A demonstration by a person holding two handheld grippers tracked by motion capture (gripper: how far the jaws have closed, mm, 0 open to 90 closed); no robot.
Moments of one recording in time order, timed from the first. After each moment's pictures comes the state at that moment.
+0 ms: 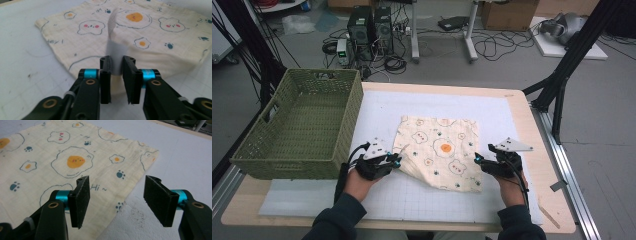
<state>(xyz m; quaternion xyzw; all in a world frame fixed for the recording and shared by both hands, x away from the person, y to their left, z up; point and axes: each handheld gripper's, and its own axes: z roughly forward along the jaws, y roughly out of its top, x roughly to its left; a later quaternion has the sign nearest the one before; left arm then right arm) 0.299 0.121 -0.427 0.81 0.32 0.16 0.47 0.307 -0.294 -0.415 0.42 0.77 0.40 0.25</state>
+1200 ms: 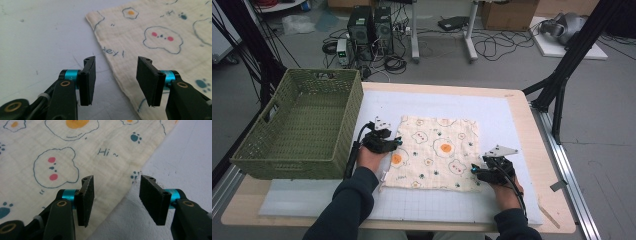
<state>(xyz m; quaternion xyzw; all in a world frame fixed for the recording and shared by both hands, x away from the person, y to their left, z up) 0.394 0.100 -0.451 0.79 0.43 0.20 0.39 0.305 -0.283 -0.440 0.43 0.81 0.33 0.22</state>
